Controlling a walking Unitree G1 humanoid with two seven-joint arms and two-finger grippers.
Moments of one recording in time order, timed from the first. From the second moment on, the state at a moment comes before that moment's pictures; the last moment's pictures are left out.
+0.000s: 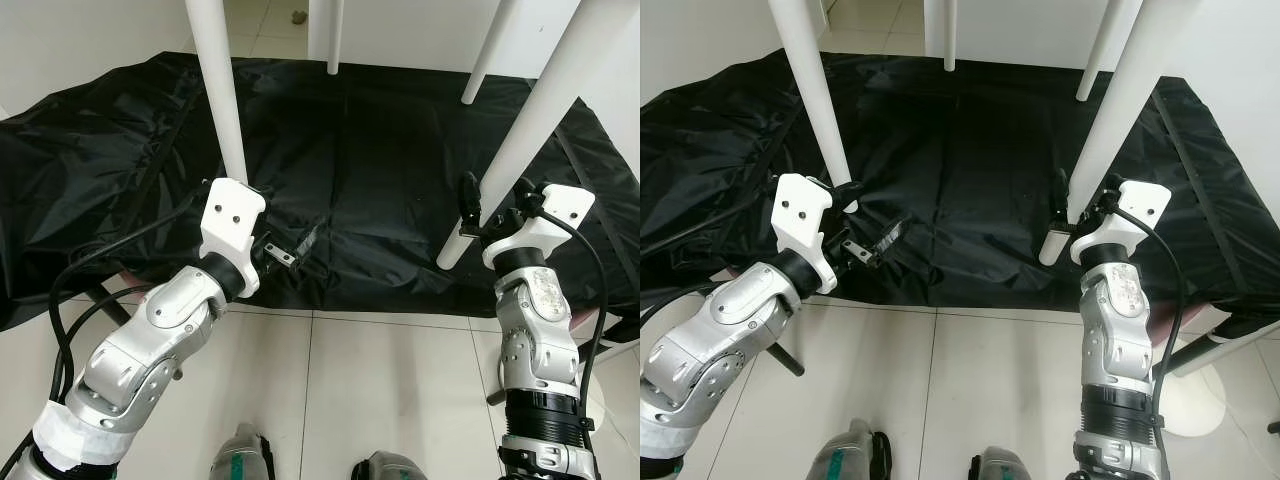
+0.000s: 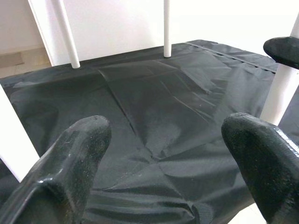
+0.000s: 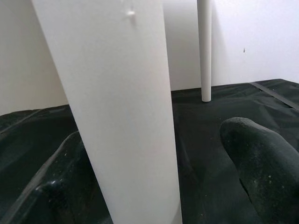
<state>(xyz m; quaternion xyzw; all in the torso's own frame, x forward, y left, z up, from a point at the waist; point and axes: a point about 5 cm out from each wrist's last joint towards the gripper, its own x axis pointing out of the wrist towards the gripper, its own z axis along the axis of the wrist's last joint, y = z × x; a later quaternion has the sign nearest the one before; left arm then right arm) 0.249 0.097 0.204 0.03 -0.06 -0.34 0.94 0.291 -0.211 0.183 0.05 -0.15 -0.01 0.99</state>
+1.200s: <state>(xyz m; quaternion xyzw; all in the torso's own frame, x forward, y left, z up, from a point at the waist) 0.249 0.097 0.204 0.03 -0.06 -0.34 0.94 0.291 -0.211 0.183 0.05 -0.15 -0.01 0.99</state>
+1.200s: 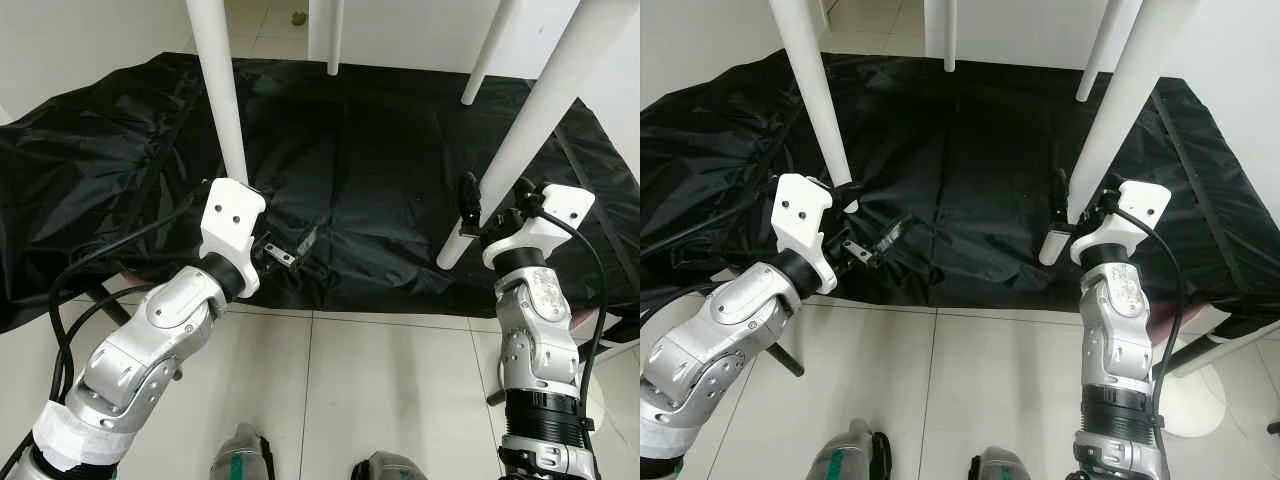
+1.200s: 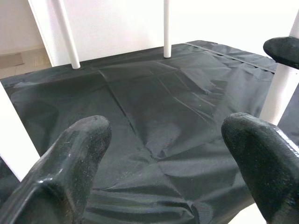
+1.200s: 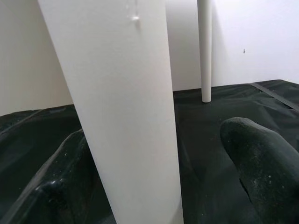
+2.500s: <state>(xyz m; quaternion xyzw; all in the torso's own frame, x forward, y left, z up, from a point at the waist) 0.217 0.141 0.093 0.09 0.07 -0.29 0.95 0.233 -0.190 0.081 -0.05 -0.02 0.10 0.99</state>
